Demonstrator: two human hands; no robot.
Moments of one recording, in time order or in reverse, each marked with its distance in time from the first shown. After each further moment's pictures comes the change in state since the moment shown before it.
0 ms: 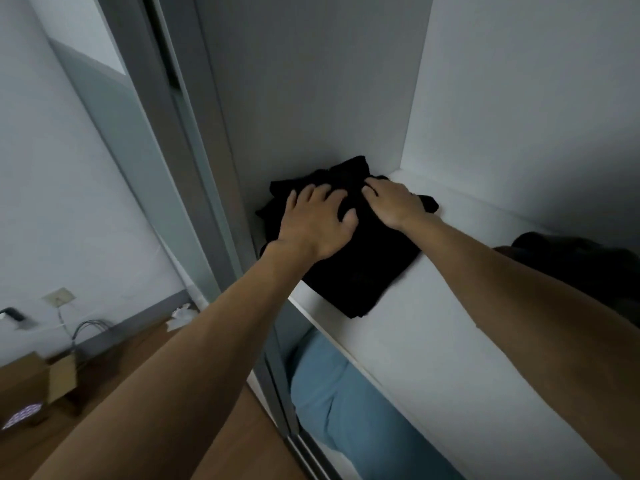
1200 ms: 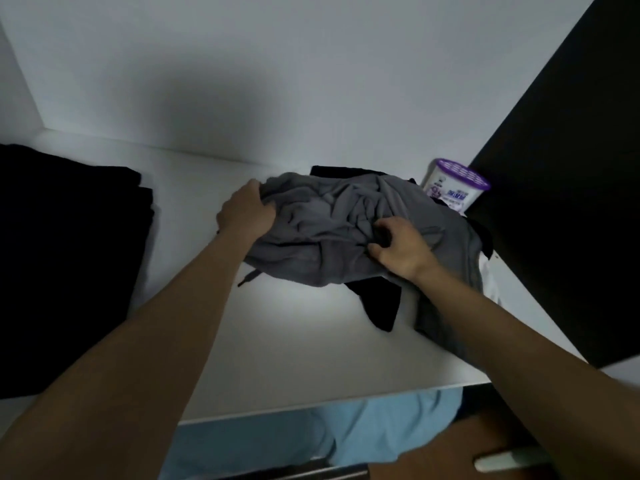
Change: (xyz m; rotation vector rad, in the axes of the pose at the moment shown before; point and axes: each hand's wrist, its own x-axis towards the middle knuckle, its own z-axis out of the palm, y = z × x) left_hand 0.037 0.248 0.135 -0.680 -0.391 0.413; right_hand -0.375 0.174 -0.082 -0.128 0.362 0.947
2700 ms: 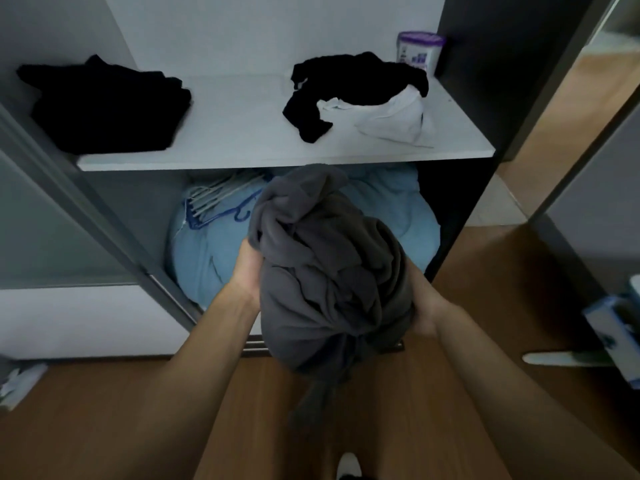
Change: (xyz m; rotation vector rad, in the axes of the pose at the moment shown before) left_hand -0.551 0.076 0.063 -0.939 -0.047 -0.391; right_hand -0.504 0.146 -0.001 1.472 -0.647 0.570
